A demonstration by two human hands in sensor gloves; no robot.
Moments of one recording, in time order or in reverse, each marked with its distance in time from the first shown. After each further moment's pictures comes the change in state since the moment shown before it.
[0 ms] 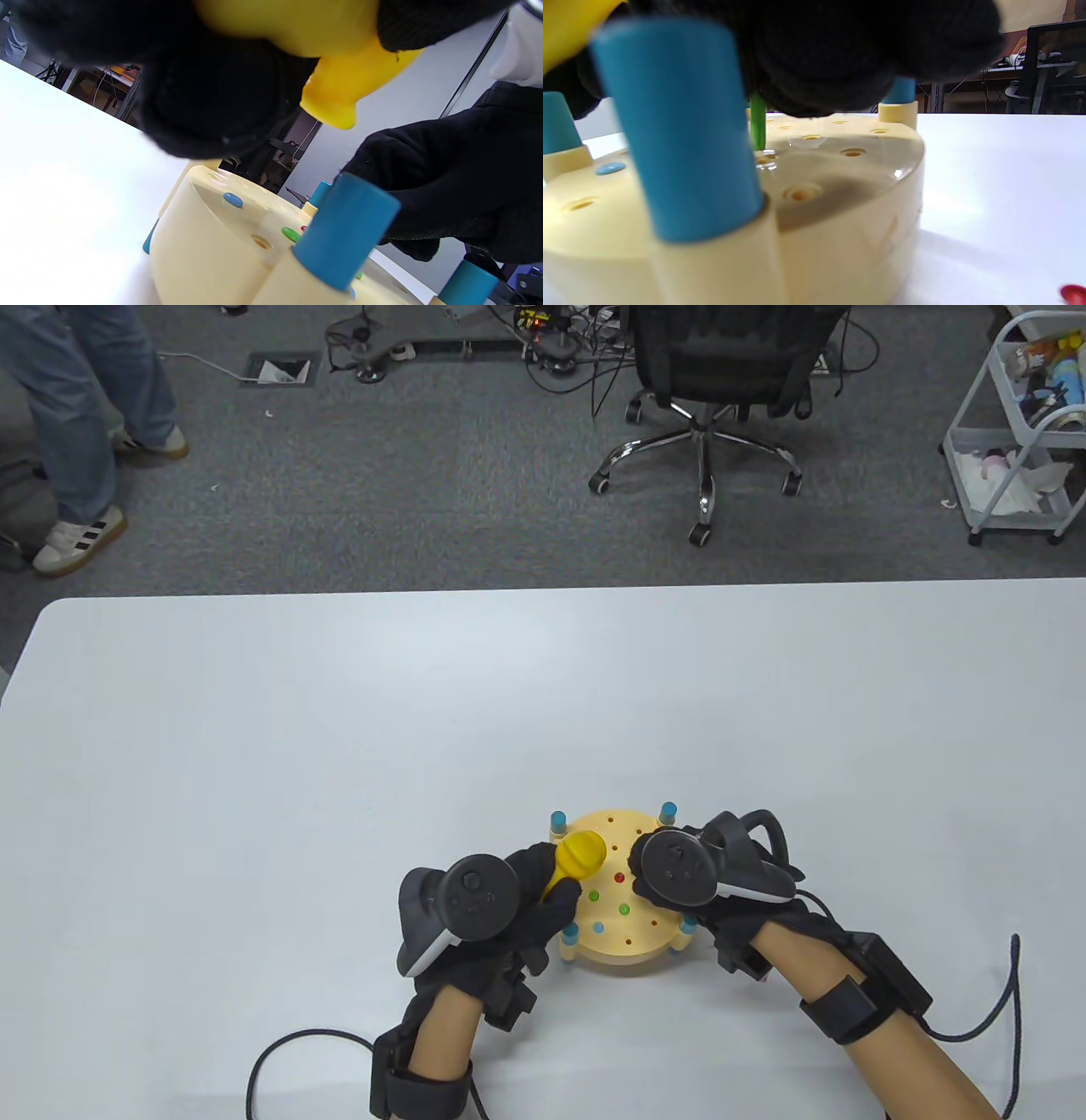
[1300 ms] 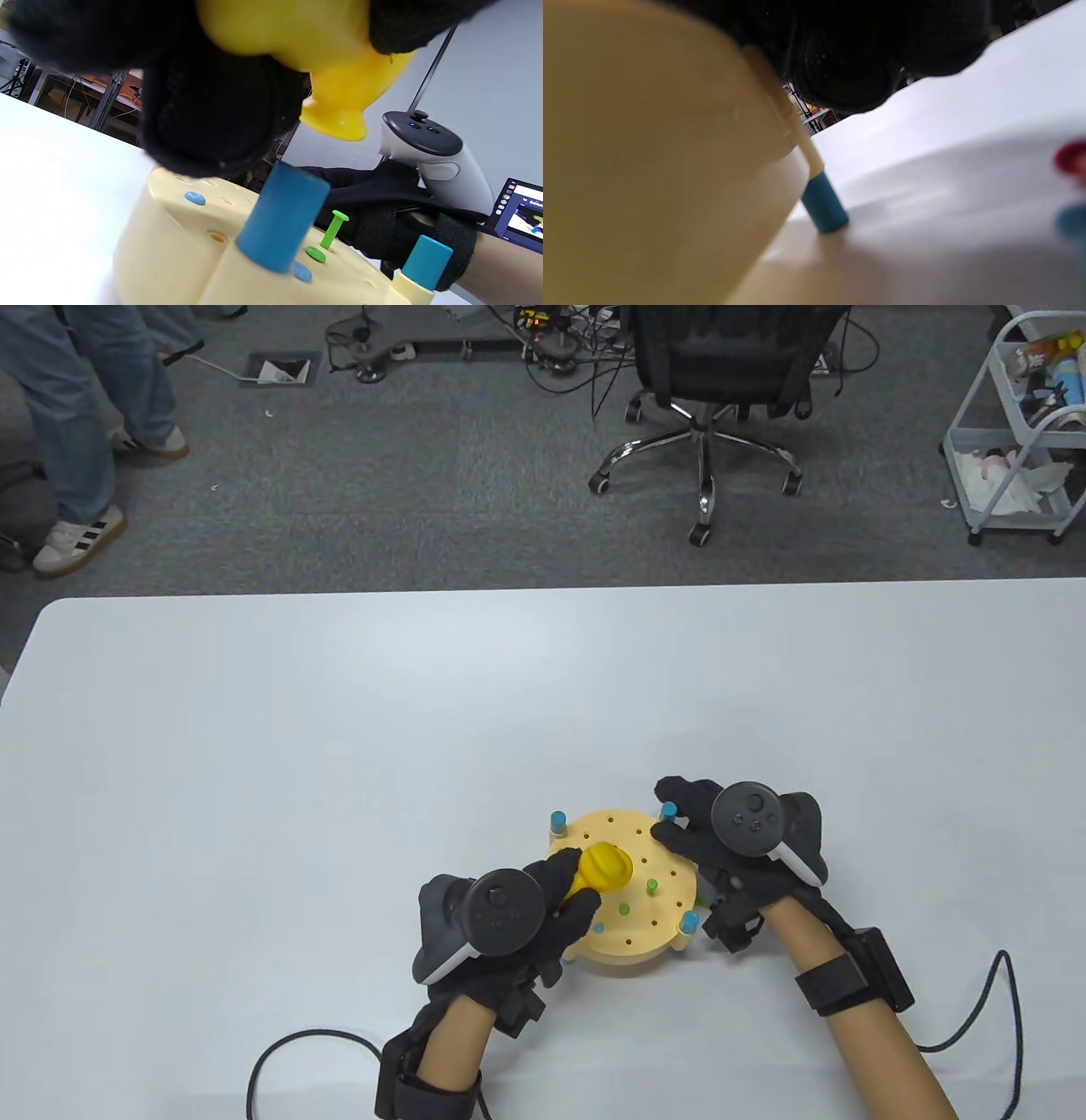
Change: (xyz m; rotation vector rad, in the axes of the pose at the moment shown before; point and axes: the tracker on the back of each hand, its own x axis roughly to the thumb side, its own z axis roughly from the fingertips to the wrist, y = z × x) left_hand 0.024 -0.003 0.002 -0.008 -0.080 -0.068; right_hand -0.085 0.054 -0.008 -0.203 0.293 -0.454
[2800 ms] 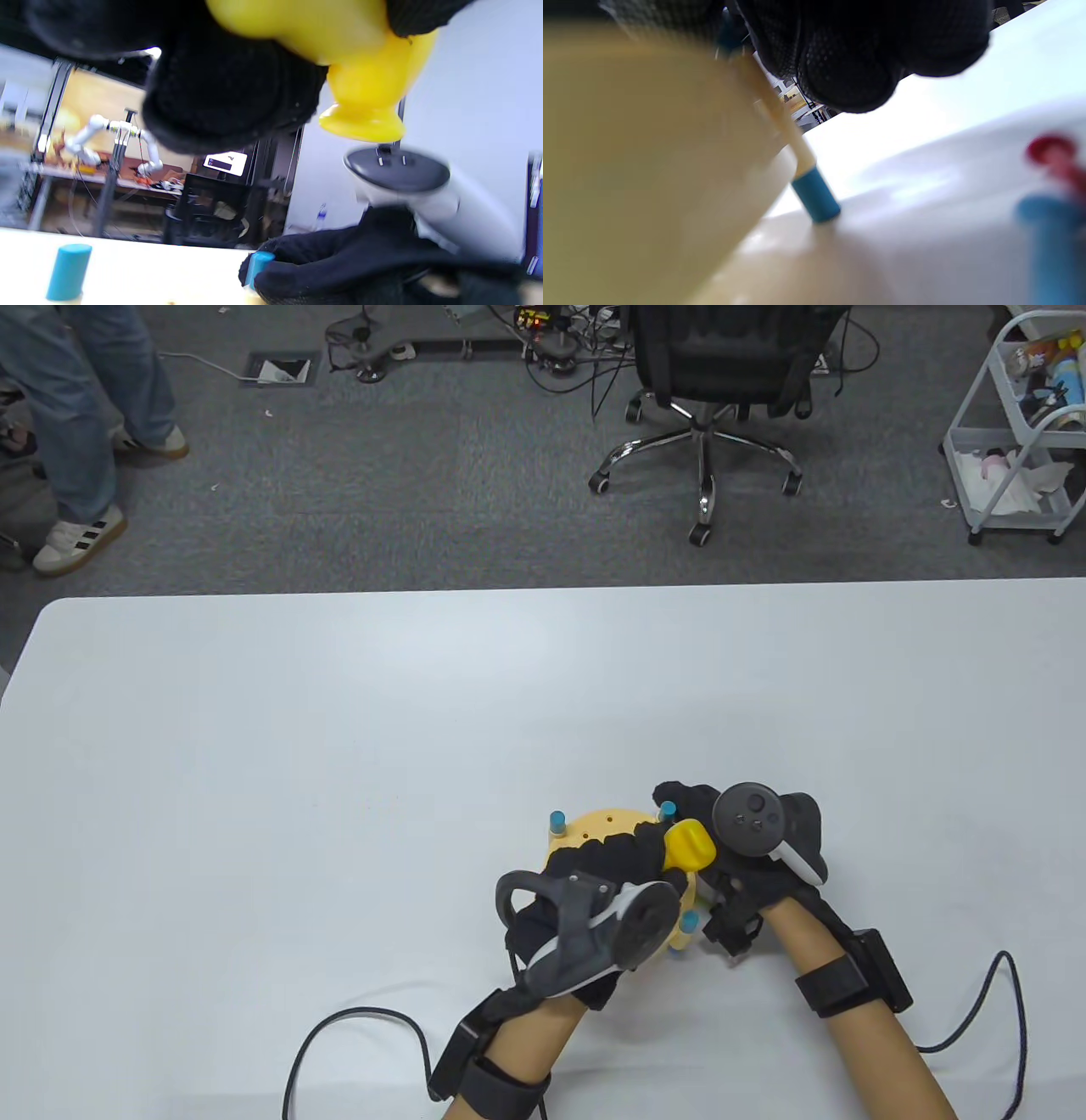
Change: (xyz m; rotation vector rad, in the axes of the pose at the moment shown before) left_hand 0.077 0.023 -0.013 0.226 -0.019 -0.155; right_hand -0.008 -0.019 0.003 0.025 -0.010 -0.019
